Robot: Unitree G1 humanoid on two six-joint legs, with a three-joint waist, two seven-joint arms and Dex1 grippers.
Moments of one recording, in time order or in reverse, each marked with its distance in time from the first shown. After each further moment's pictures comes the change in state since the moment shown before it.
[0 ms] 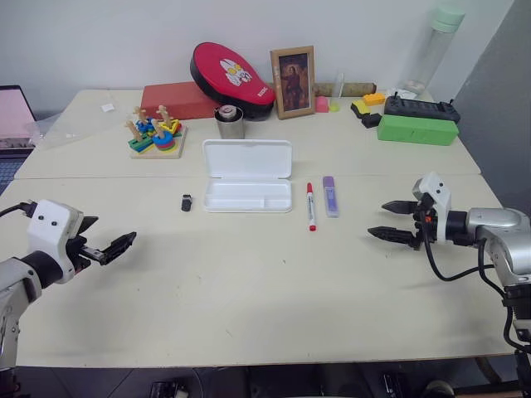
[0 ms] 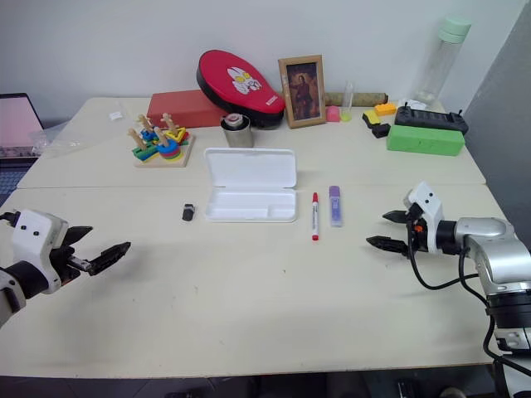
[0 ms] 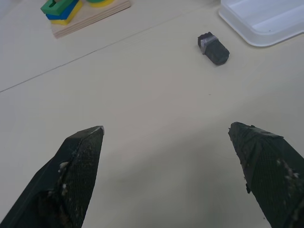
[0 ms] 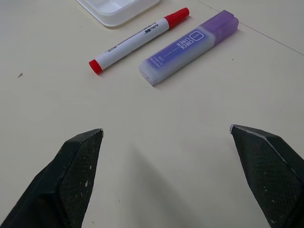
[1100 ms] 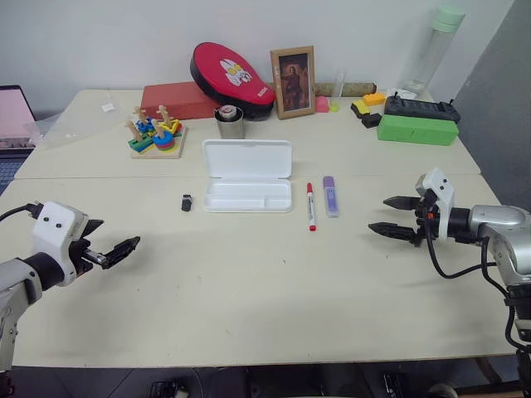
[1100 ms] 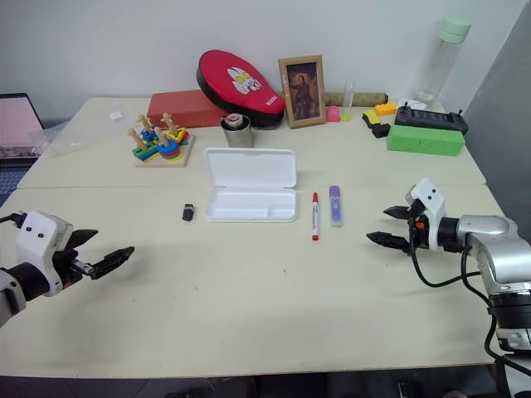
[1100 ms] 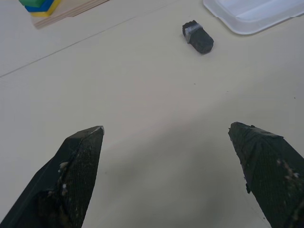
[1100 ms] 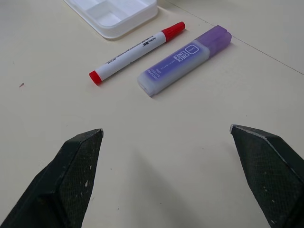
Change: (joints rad) left arm 0.037 0.048 -0.017 -0.017 -0.034 0.027 -0.007; right arm 0.012 -0.007 -0.017 -0.029 0.021 0.011 -0.019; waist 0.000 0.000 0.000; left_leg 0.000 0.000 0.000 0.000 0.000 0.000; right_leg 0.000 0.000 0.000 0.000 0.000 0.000
